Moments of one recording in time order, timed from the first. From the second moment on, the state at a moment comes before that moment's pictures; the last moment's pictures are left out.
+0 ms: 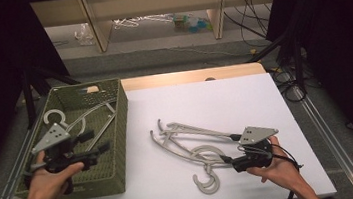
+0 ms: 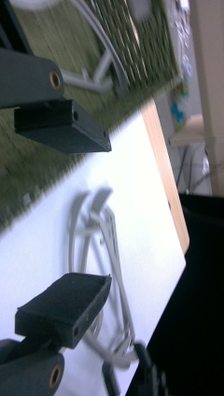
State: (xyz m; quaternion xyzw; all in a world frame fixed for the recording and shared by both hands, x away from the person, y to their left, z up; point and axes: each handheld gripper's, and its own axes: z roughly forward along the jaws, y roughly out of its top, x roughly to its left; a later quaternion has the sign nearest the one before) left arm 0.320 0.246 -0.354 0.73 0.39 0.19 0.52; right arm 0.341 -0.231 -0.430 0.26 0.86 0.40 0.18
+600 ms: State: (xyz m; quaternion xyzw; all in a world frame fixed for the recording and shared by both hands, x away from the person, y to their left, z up) left arm 0.276 0.173 -0.407 0.75 0.32 0.16 0.55; right arm 0.337 -0.235 -0.434 0.26 0.86 0.40 0.17
